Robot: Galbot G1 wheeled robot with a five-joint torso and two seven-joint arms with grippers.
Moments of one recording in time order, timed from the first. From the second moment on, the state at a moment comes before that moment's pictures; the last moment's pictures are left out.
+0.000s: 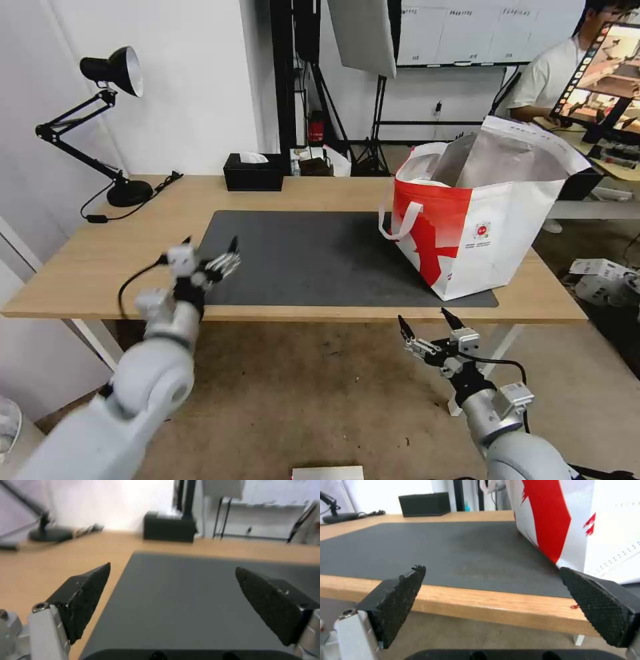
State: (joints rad) left arm 1.36 -0.99 -0.40 -2.15 -0.57 0.15 -0.44; right arm -1.54 0.76 0.23 2.10 0.60 0.19 0.33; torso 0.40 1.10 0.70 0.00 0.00
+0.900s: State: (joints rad) left arm 1.60 -1.16 -0.52 -2.08 -0.37 -0.06 -0.29; right arm -1.54 0.76 0.23 2.10 0.60 0.19 0.33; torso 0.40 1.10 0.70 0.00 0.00
